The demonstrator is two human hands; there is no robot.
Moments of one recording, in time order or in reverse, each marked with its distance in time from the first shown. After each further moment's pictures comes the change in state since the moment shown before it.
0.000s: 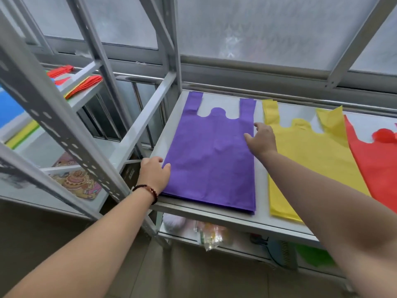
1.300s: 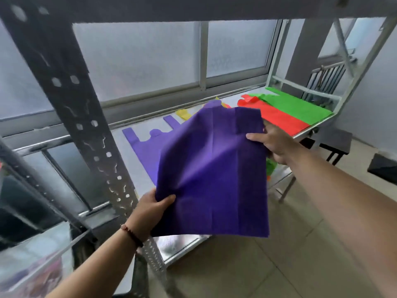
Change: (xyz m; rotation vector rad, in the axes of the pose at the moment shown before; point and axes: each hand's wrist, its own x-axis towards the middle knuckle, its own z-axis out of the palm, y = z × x) left_hand -0.032 -0.070 -0.111 -0.503 -0.876 0.519; right_hand -0.277 -0.083 -0.089 0.853 0.336 0.201
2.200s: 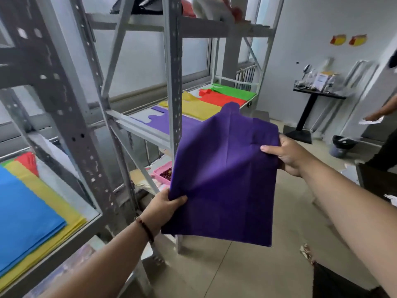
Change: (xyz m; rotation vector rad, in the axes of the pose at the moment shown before) left_hand -0.259 -0.056 -0.224 0.045 -0.486 0.033; right_hand -0.404 -0.023 0.257 -0.033 0.496 0.117
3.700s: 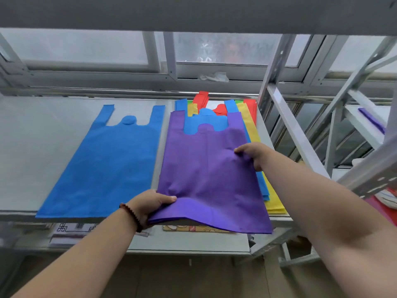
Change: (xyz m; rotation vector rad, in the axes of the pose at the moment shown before) left_hand -0.203 -0.128 -0.348 -0.510 0.740 -0.592; right_hand 0.048 0.076 0.631 -0.485 -0.884 0.460
